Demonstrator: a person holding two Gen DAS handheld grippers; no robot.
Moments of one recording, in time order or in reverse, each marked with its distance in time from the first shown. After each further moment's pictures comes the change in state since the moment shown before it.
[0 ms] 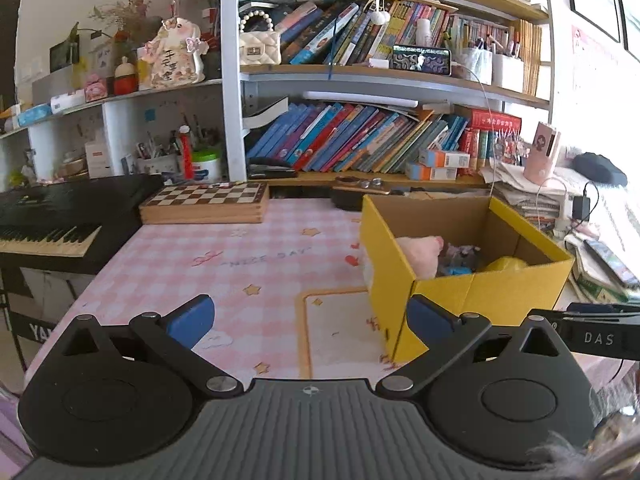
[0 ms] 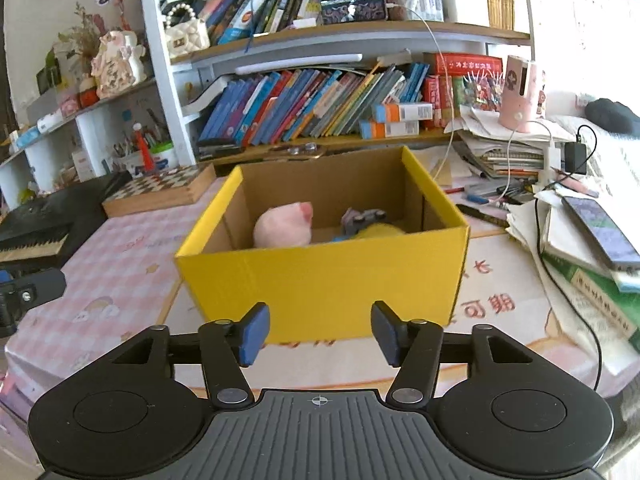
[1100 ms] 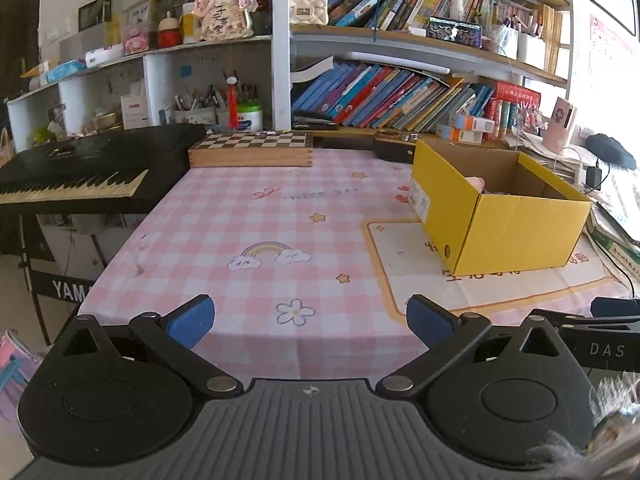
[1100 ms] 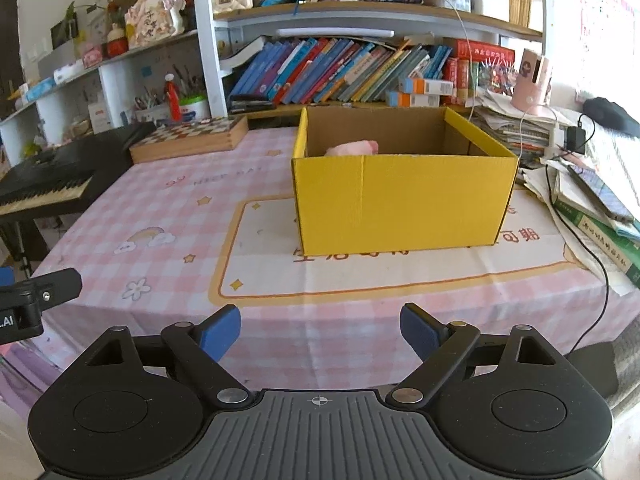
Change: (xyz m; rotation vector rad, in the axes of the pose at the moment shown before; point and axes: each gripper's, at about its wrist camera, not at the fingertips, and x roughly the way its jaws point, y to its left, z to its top) left arm -0.041 0.087 -0.058 -0.040 0.102 0.017; right arm -0.034 0.098 -0.060 -0.051 0.076 -0.068
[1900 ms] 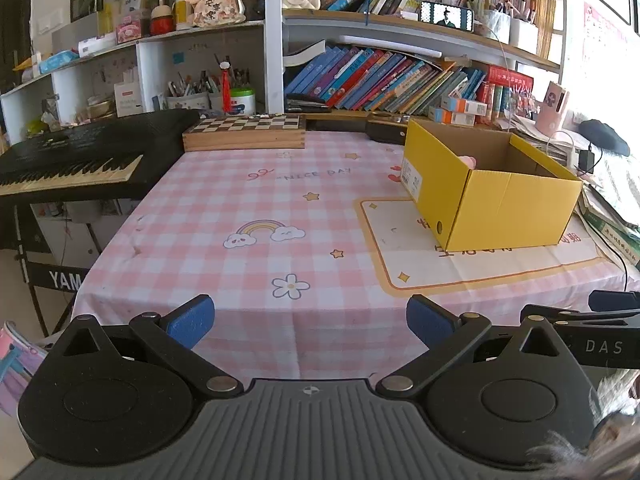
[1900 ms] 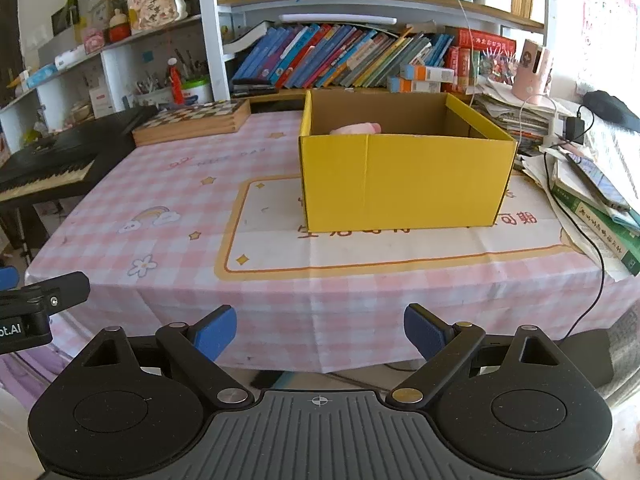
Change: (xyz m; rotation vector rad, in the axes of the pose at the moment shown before) left arm -0.006 -0.001 -0.010 0.017 0.042 -0.021; right arm -0.008 0.006 -0.011 -0.002 0.042 -0.005
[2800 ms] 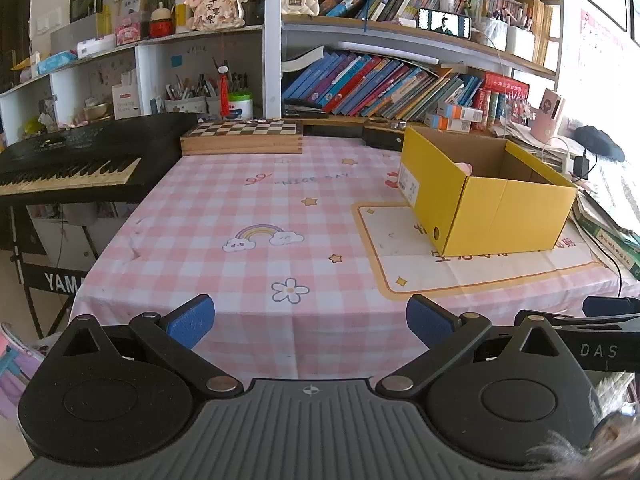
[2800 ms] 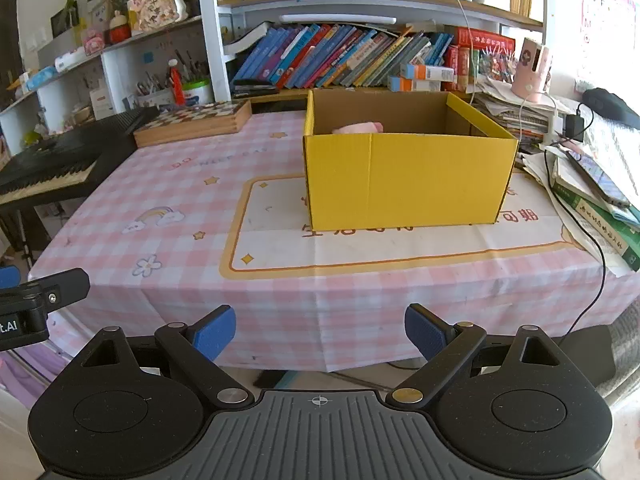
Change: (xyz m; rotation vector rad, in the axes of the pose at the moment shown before) left arm -0.003 0.005 0.000 -0.005 -0.016 -0.018; right arm -0.002 0.005 -0.001 0.007 -0.001 0.000
